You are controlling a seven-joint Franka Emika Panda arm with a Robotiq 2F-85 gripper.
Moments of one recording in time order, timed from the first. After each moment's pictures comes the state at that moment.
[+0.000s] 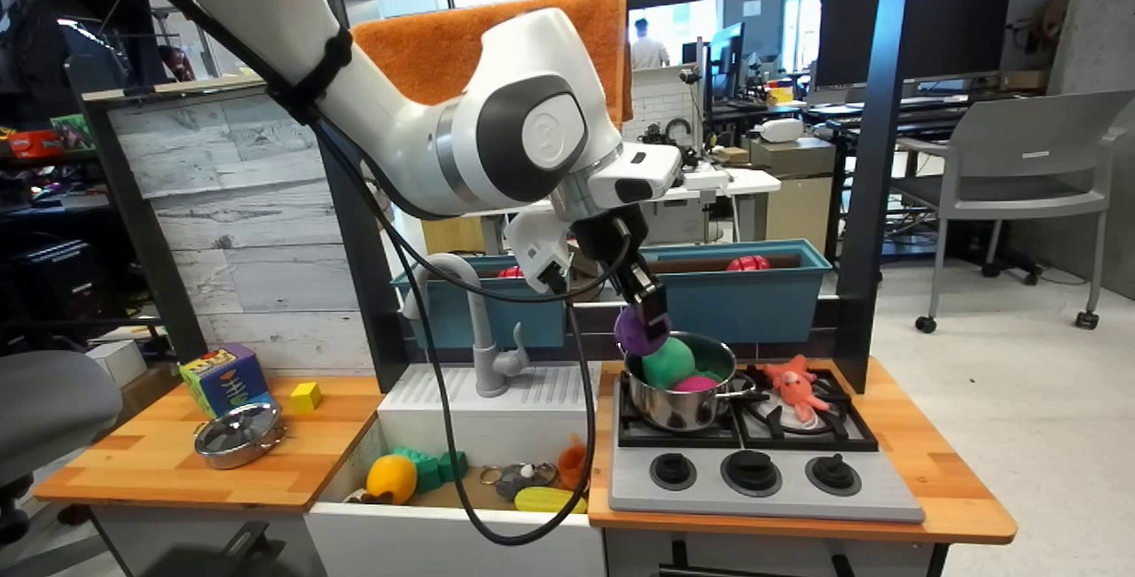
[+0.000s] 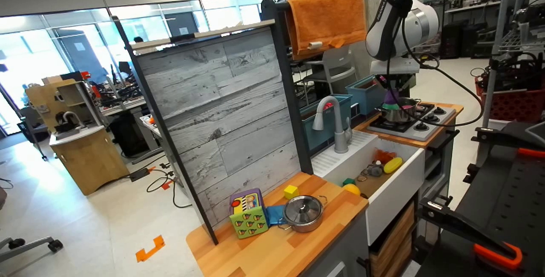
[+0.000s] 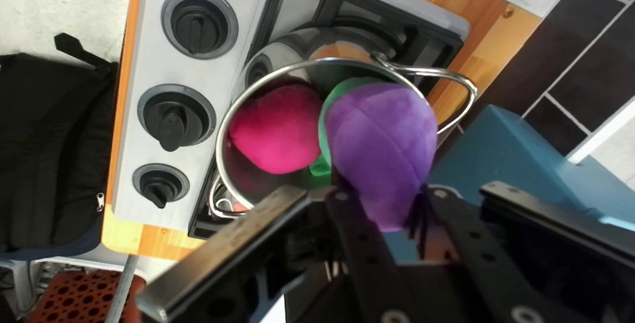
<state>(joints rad) -0.16 1.01 -0.36 -1.49 0.18 2.75 0.66</state>
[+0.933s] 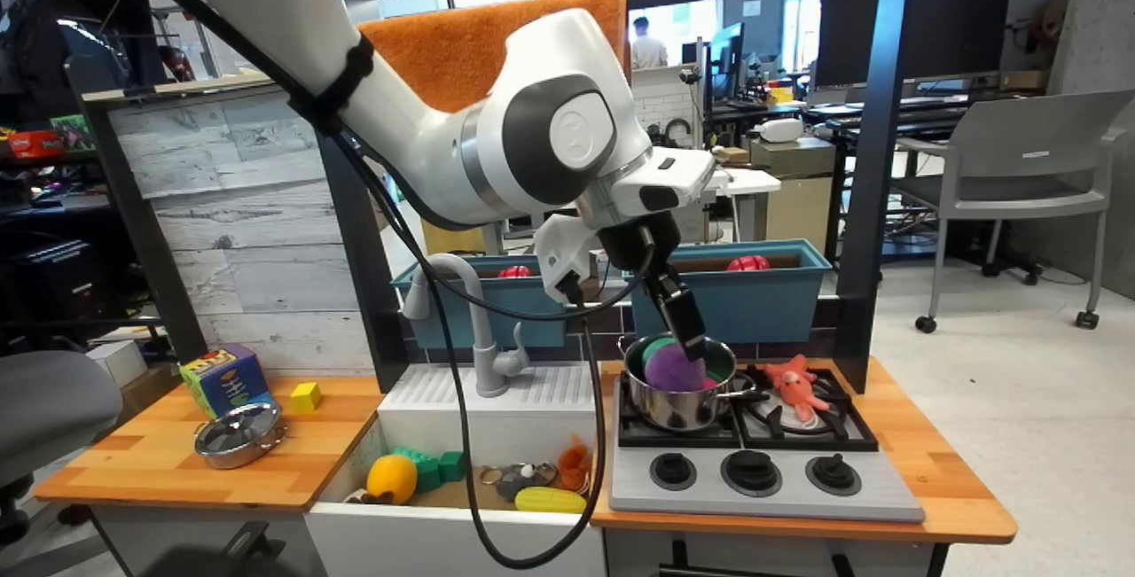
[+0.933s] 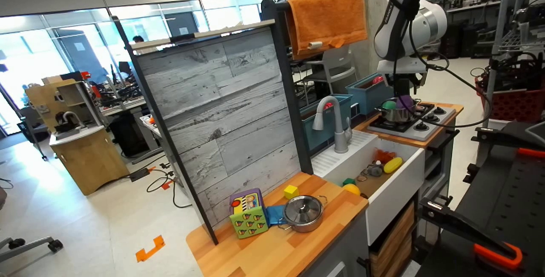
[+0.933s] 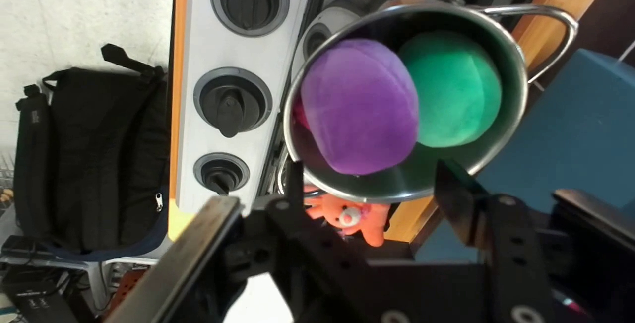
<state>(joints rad) -0.16 1.04 -0.42 -1.49 0.18 2.73 0.78</state>
